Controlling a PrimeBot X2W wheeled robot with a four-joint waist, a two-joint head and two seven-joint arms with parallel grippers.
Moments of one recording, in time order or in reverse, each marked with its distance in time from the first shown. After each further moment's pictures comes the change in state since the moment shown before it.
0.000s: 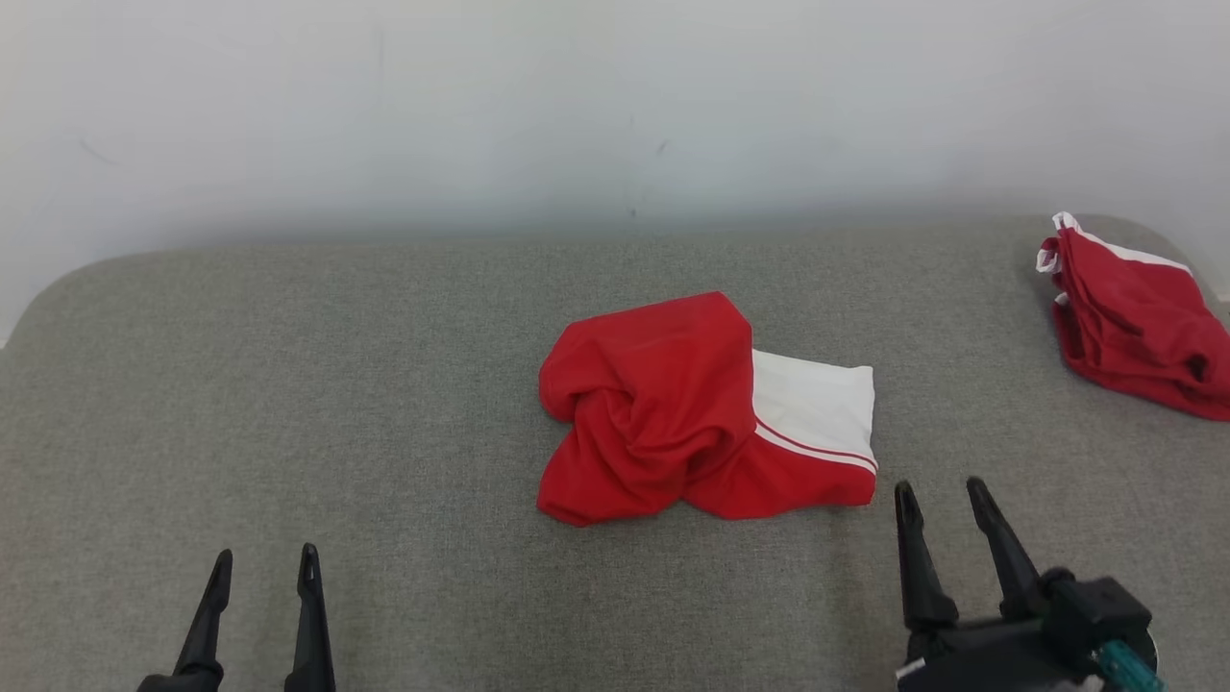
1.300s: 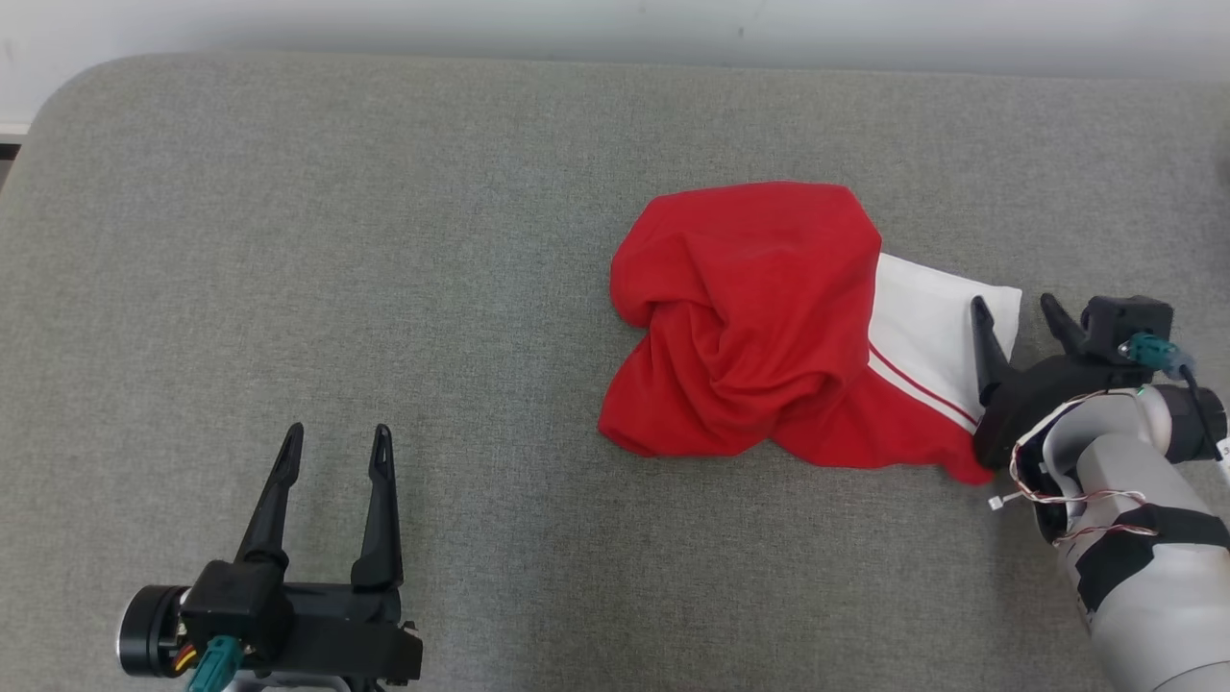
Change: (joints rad) left arm -0.184 -0.001 -0.138 0.009 -0.028 0.036 0.000; right arm -0.761 -0.246 0.096 0.899 0.043 0.000 0.062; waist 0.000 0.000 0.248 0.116
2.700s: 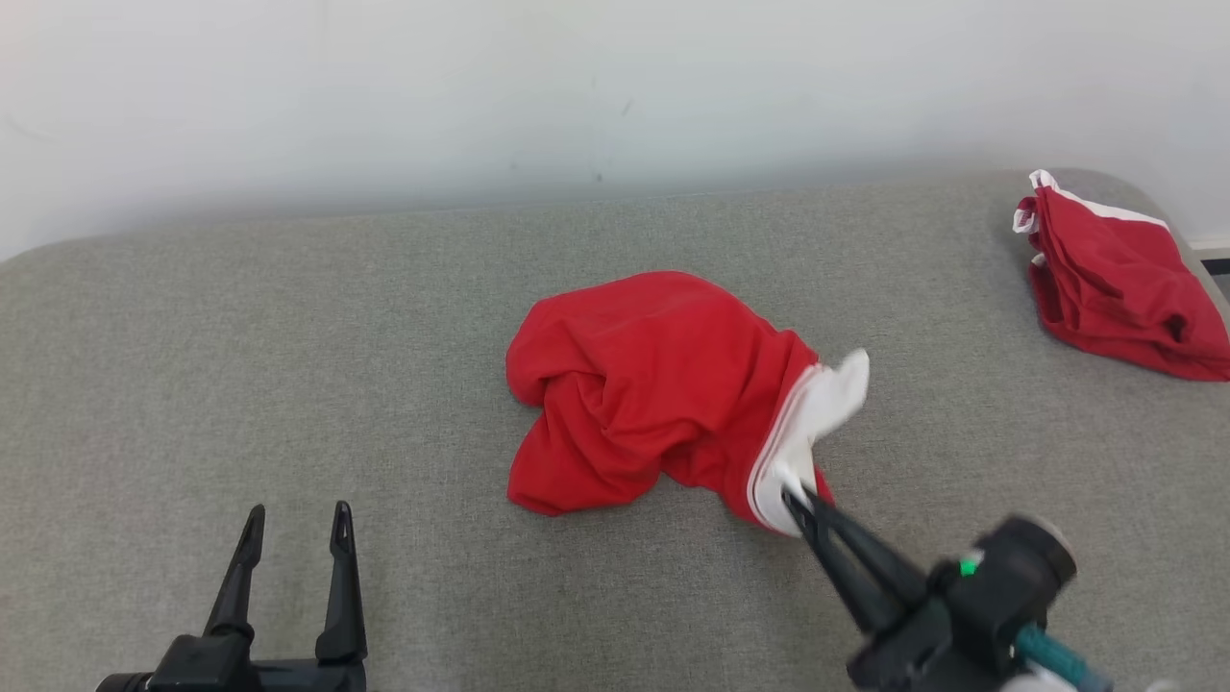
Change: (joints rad) left arm 0.125 0.000 0.067 -0.016 0.010 -0.005 0.000; right arm 0.558 -0.138 0.410 -0.995 0.062 0.000 -0.060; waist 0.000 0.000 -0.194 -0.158
